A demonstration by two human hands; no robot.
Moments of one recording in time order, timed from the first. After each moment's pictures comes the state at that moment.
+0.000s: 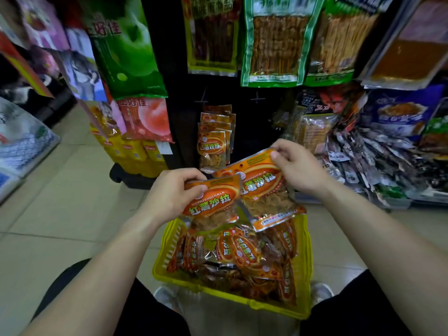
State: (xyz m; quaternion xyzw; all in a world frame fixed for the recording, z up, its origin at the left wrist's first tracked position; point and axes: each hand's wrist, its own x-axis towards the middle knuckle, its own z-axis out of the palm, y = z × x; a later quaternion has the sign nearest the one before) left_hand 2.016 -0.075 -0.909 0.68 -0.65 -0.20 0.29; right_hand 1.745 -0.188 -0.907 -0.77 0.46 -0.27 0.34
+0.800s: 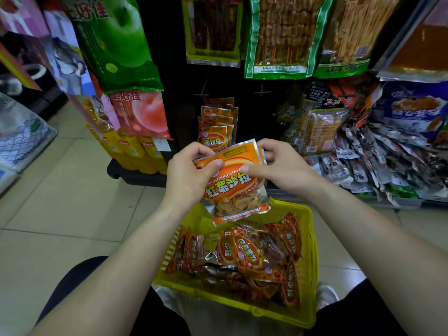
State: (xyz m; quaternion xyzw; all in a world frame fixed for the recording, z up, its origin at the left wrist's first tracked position) left_hand 1.985 -0.120 -0.914 0.67 -0.51 -0.22 0.49; right_hand 1.786 -0.189 -0.902 -0.68 0.40 -0.28 0.55
